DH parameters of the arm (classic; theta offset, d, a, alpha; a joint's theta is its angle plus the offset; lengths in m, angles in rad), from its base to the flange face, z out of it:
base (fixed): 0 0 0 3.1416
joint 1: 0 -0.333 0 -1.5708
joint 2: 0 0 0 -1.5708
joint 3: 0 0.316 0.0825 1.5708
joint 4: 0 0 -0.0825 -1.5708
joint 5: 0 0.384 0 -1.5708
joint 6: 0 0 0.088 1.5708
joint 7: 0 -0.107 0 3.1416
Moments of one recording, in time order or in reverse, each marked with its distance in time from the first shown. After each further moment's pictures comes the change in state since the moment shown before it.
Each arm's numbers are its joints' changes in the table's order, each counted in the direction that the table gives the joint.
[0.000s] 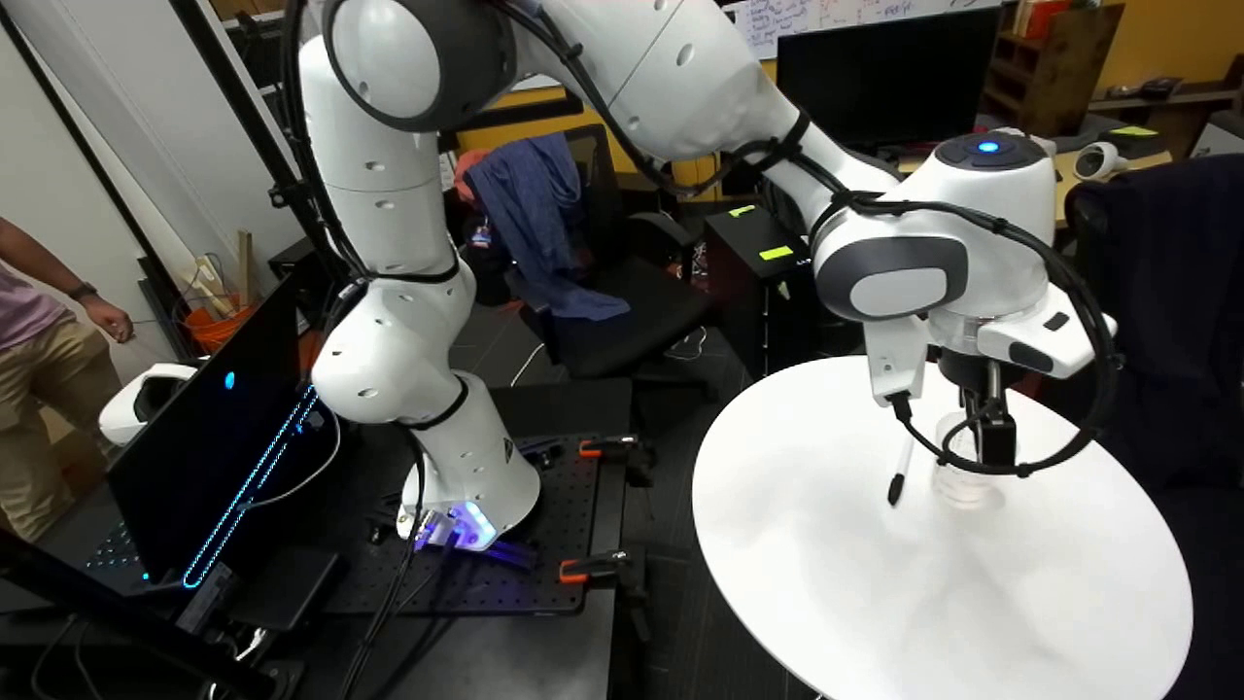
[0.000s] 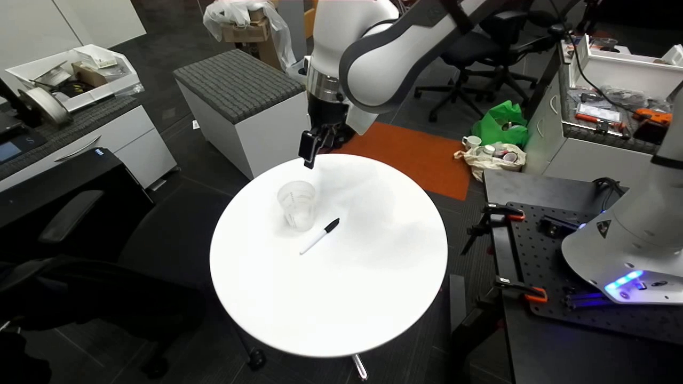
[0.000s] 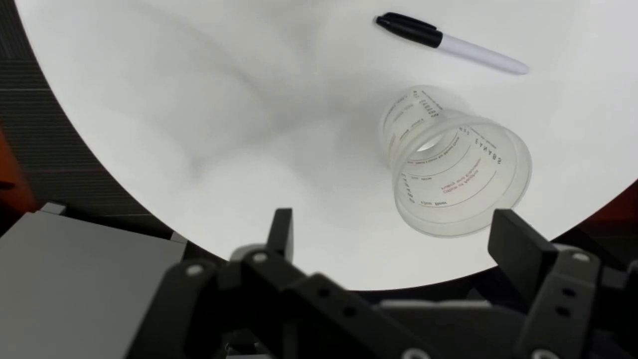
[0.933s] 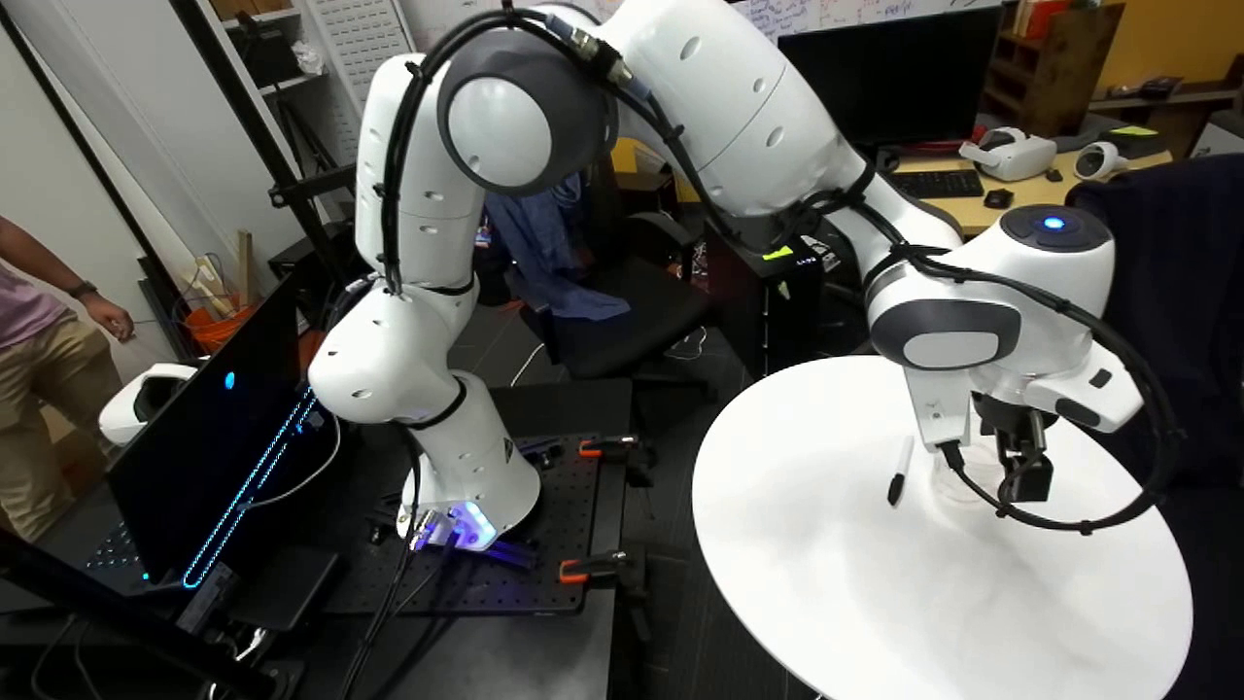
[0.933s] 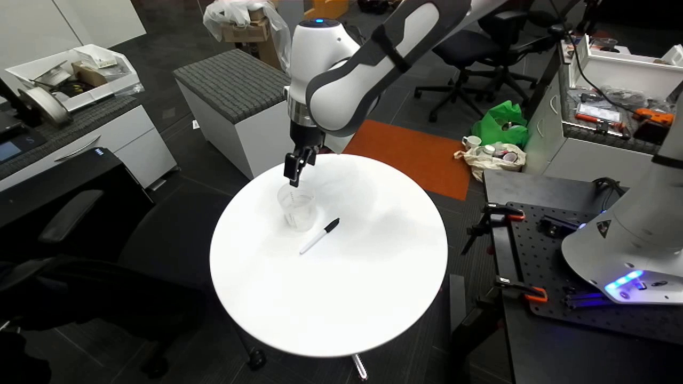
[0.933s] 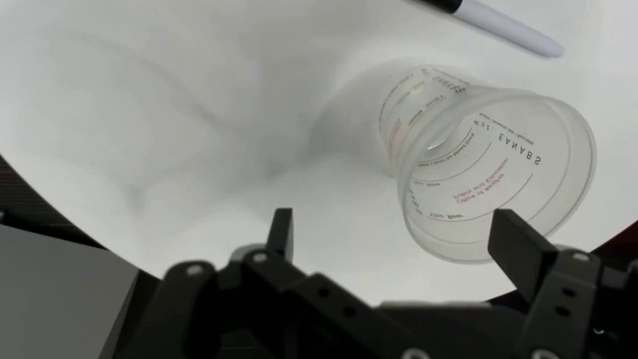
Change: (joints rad) arm 0.050 -0.239 0.057 0.209 0.063 0.012 0.115
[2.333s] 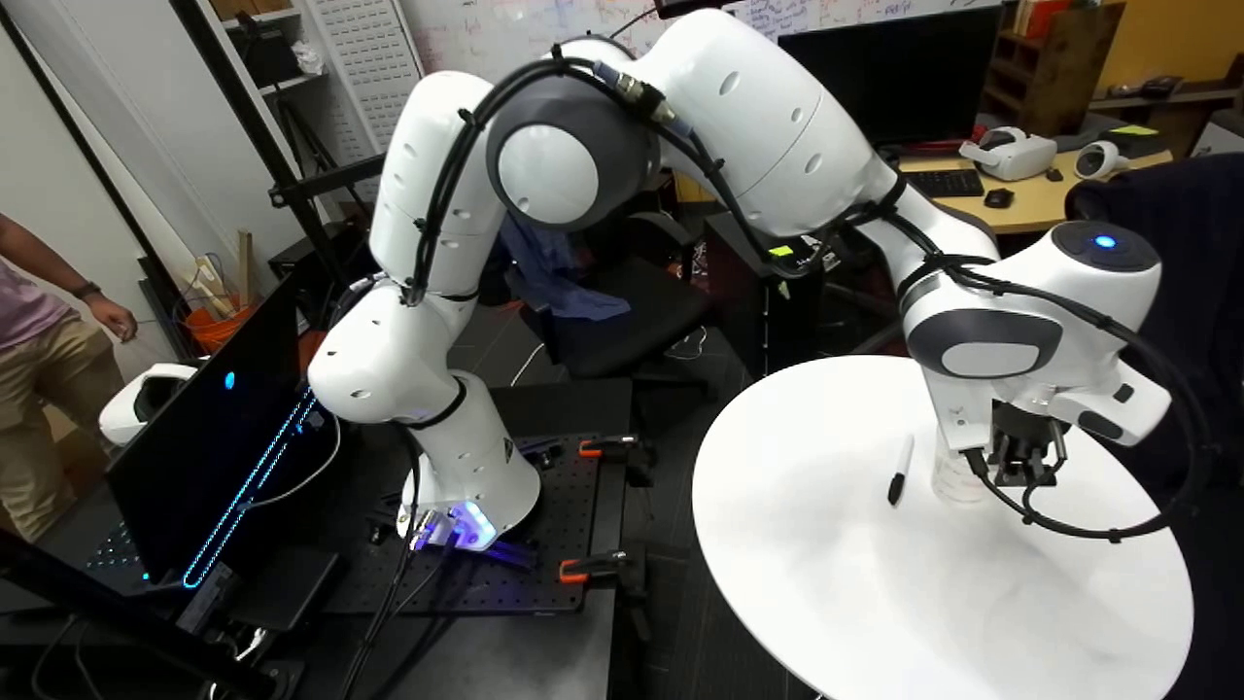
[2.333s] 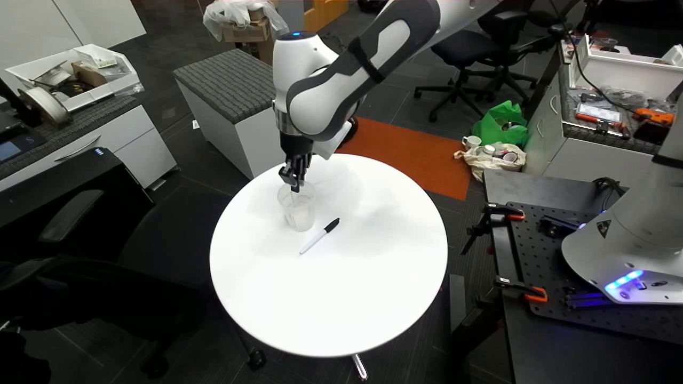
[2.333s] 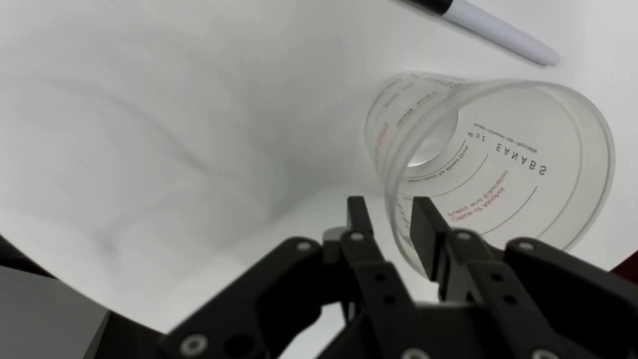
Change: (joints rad) arm 0.007 -0.115 0.018 0.159 0.002 0.136 0.011
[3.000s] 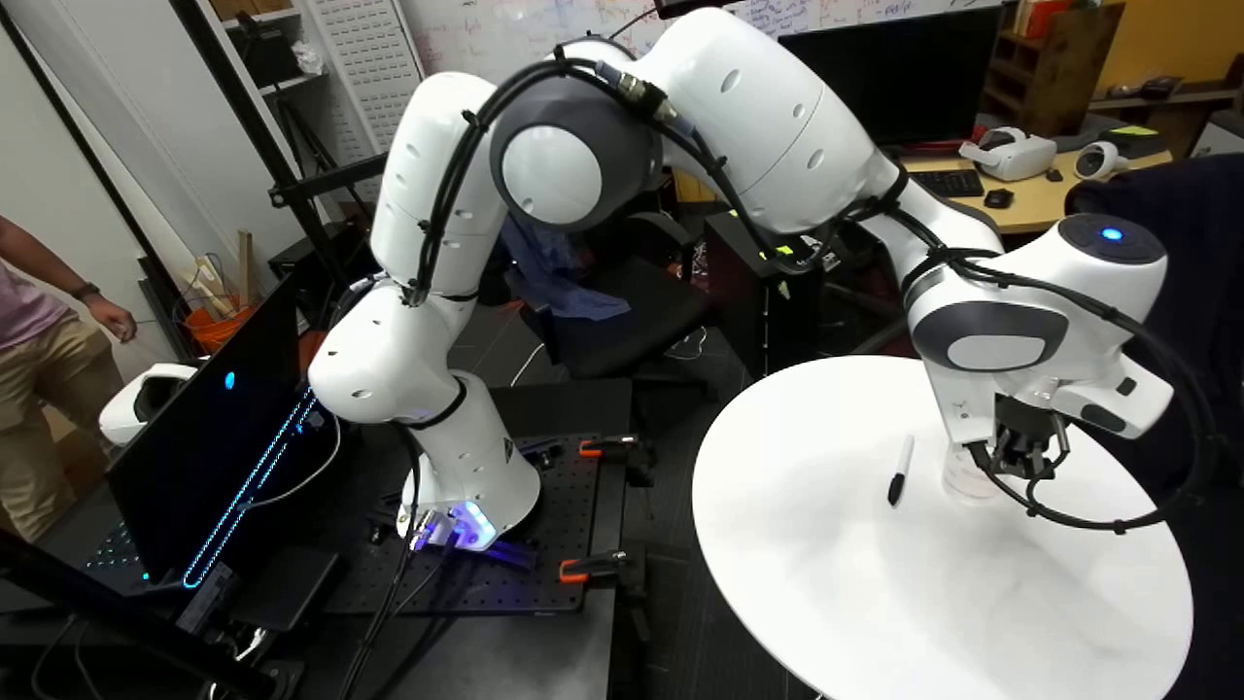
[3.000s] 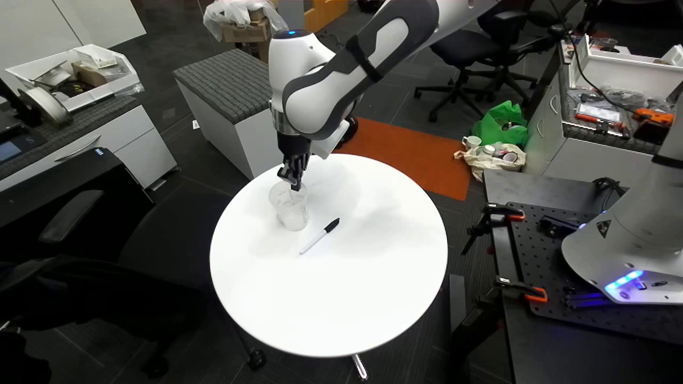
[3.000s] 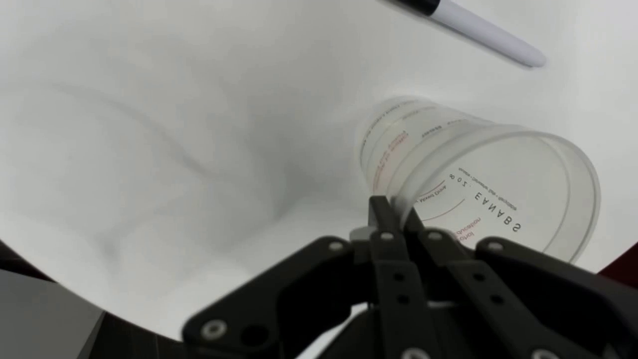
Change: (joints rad) arm -0.008 -0.004 0.000 0.022 0.000 0.030 -0.002
